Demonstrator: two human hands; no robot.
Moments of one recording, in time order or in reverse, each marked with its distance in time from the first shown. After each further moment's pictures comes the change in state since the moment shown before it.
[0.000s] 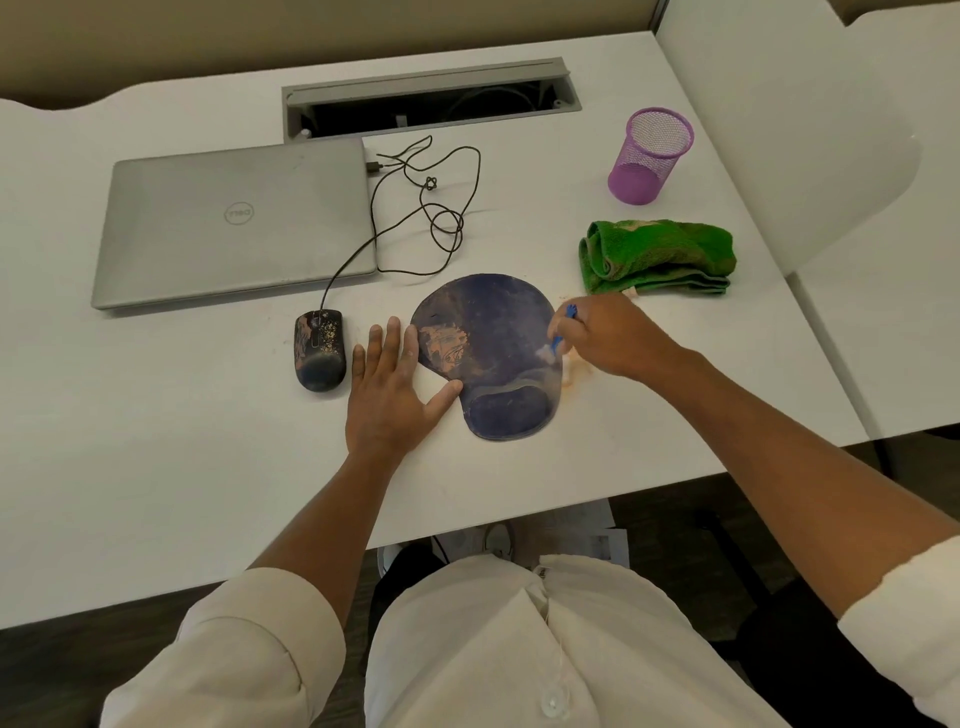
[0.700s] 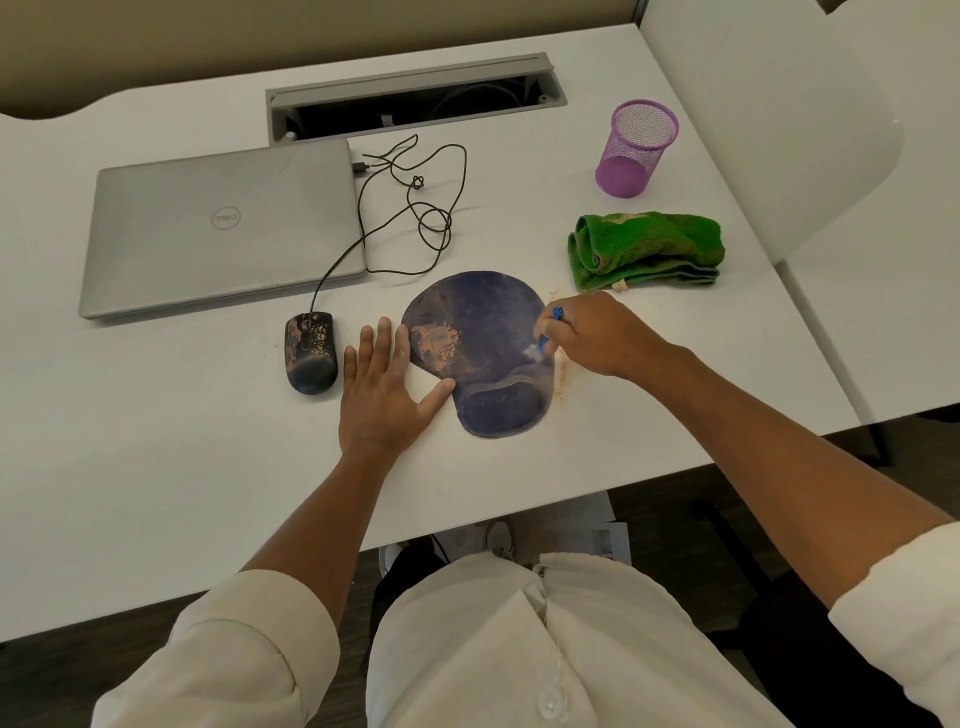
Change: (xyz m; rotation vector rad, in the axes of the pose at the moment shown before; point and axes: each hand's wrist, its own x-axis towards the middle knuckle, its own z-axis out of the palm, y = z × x) left_hand -0.001 0.000 -0.001 0.006 0.005 0.003; right_hand -0.007 -0.001 0.004 0.009 -0.065 -0.023
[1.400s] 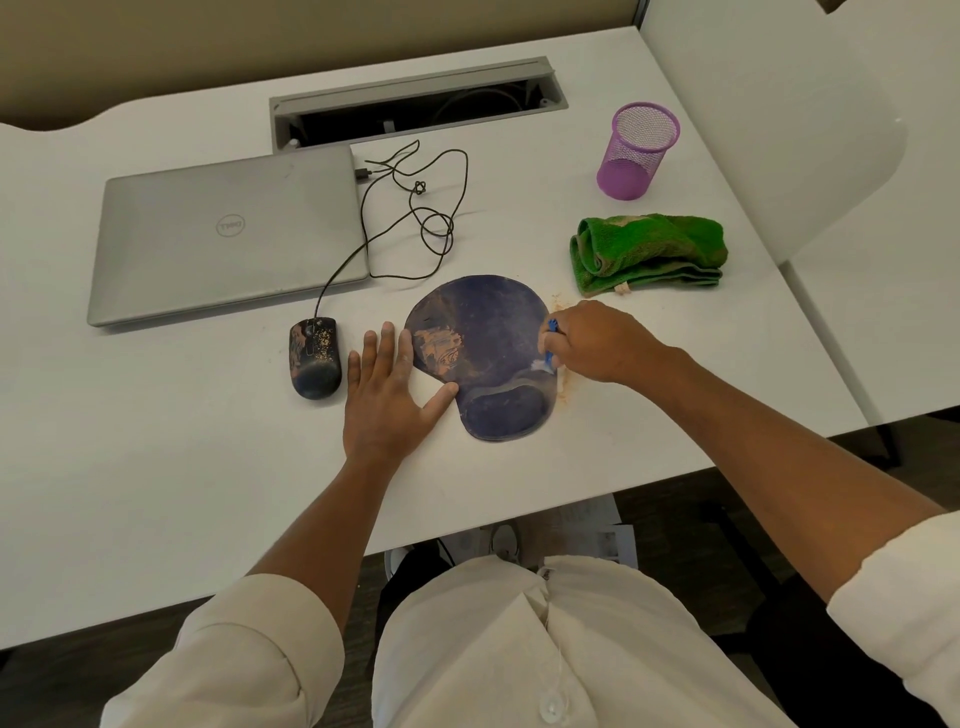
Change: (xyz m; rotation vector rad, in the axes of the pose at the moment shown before) left_hand 0.000 0.000 0.001 0.001 0.012 -0.004; right_hand 0.000 -0.002 0.001 -0.206 -0.007 0.010
